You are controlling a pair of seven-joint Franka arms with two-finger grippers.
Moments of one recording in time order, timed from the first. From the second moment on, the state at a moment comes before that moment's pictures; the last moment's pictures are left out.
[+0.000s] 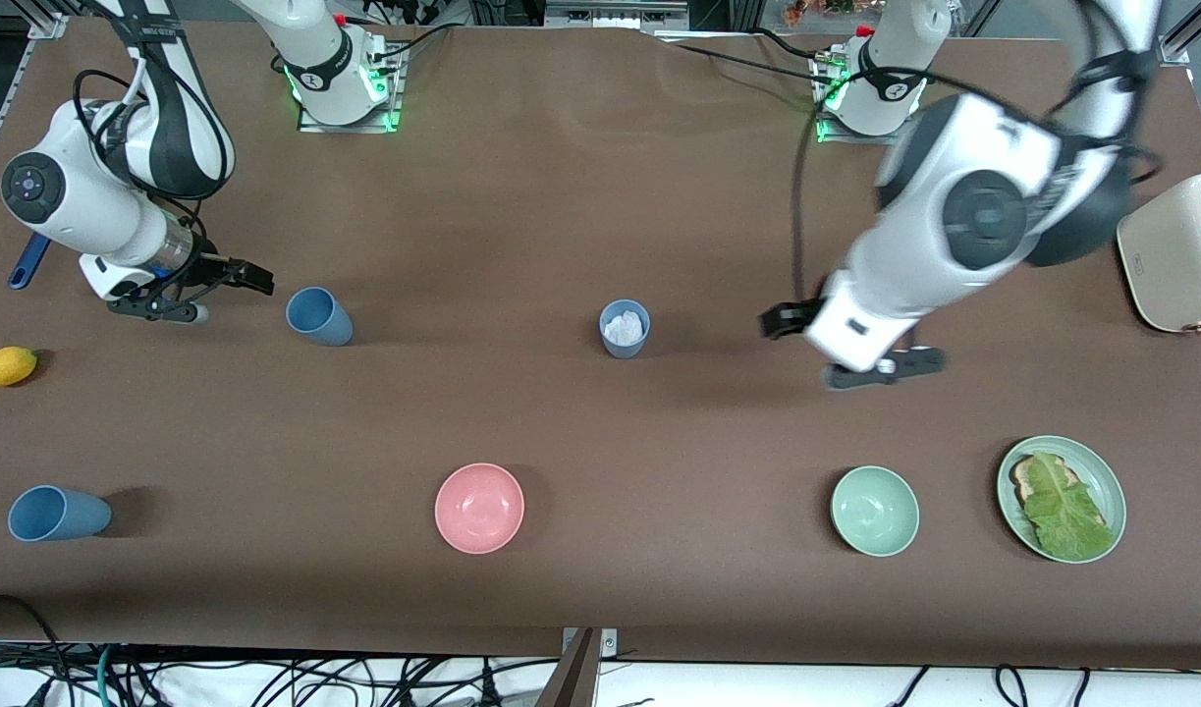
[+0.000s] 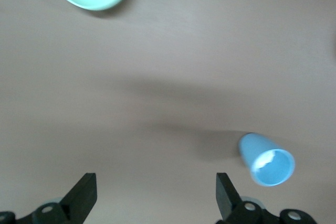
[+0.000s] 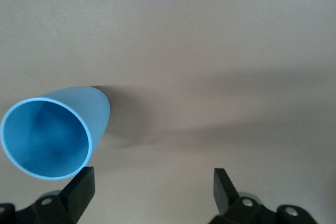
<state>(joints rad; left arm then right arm) -0.08 0.37 -0.27 -1.43 -0.02 1.65 -0.53 0.16 0.06 -0.24 -2.35 0.04 2.29 0.05</state>
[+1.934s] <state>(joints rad) 0.03 -0.01 -0.02 -1.68 0.00 1.68 -0.07 0.19 0.17 -0.17 -2.33 0.06 2.37 0.12</state>
